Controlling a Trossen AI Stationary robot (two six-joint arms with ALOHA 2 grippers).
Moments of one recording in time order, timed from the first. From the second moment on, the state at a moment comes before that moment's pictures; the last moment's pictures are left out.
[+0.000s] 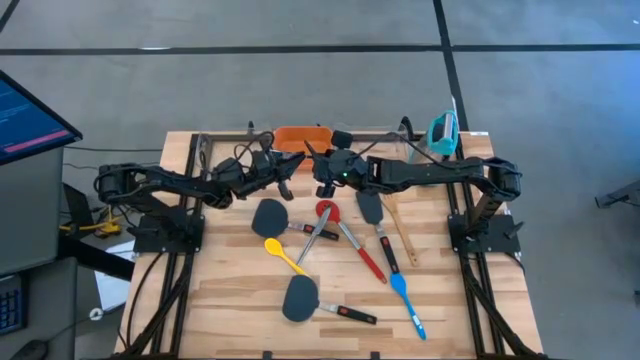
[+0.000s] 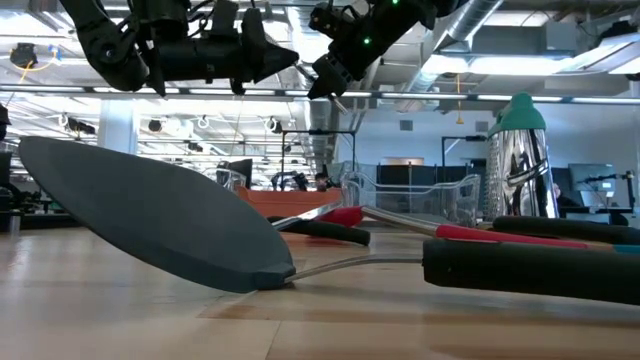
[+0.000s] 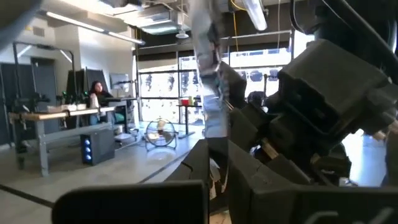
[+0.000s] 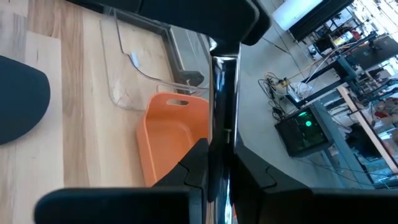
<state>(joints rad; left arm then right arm) 0.27 1.44 0.50 1.22 -0.15 0.07 -0.12 1.74 1.34 -0.08 0.56 -0.46</state>
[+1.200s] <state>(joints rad) 0.60 1.44 0.50 1.18 -0.12 0.12 -0.16 1.58 1.34 -0.26 0.81 -0.55</state>
